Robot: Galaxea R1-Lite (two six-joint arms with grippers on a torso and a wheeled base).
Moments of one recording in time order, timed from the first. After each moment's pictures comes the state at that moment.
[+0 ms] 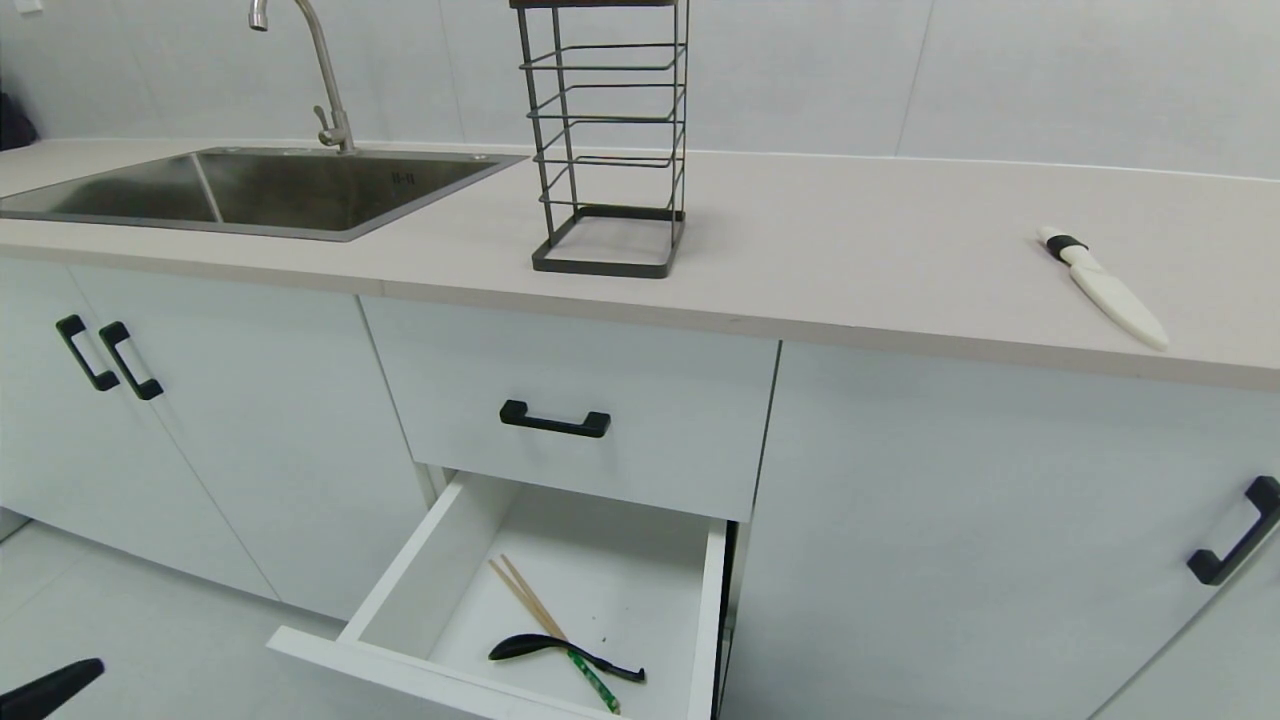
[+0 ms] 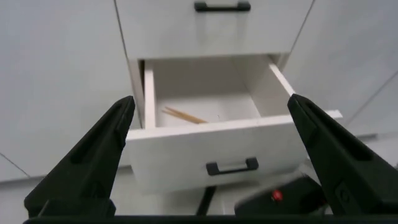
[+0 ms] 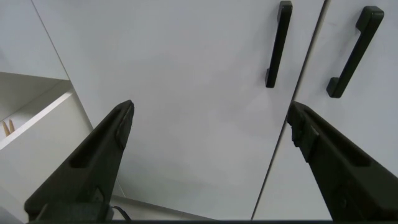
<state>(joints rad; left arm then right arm) -0.06 0.44 -0.23 0.02 -0.38 -0.02 0.00 0.01 0.00 0.01 0.03 0.01</state>
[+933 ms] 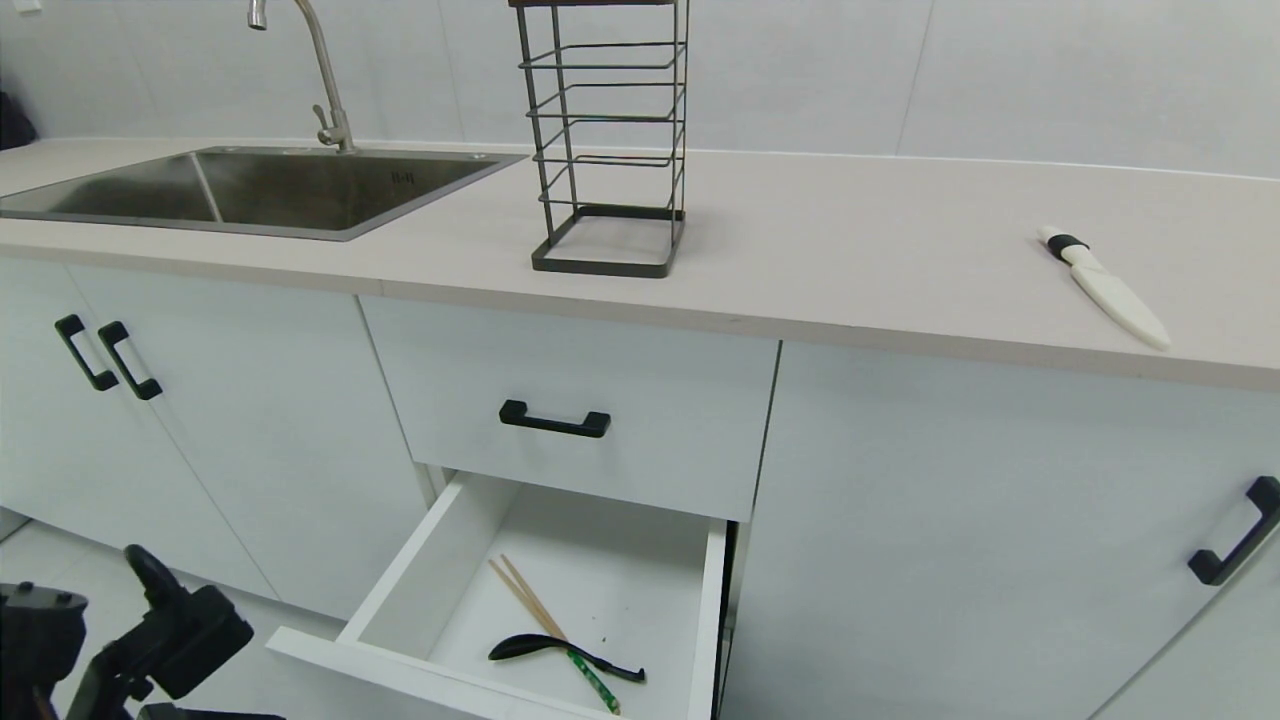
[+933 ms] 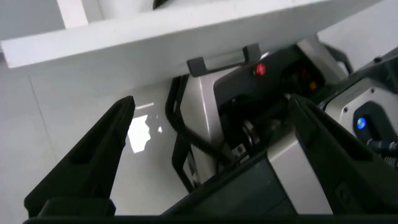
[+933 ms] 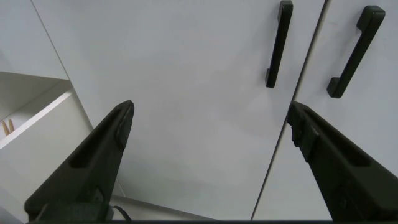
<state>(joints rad) -0.16 1.14 -0.22 0.01 -0.40 0.16 0.00 0.01 0.00 0.01 0.03 0.01</state>
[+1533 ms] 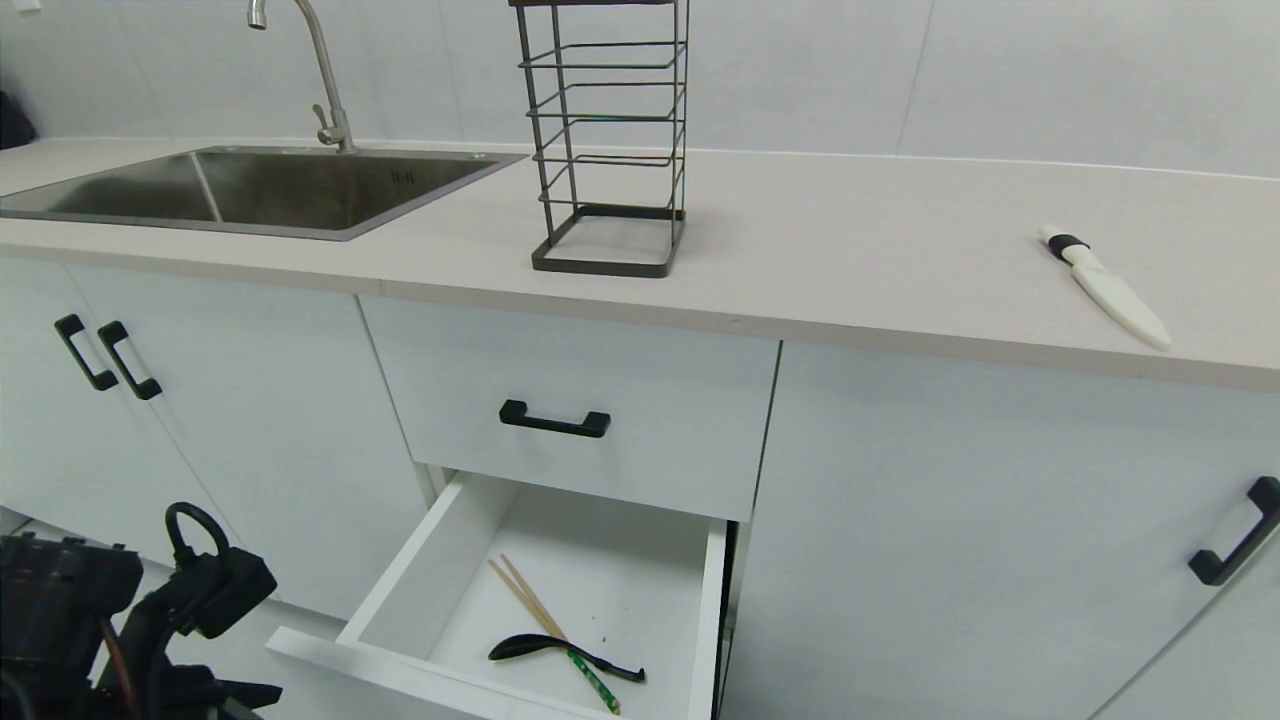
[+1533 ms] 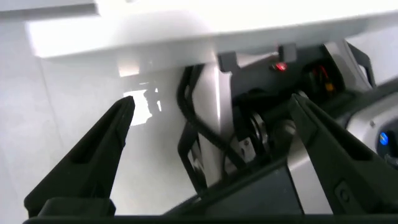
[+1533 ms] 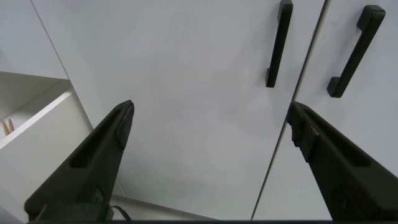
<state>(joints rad) -0.08 1.31 -0.27 -0.04 -0.35 0.15 0.00 0.01 0.00 0.01 0.03 0.01</state>
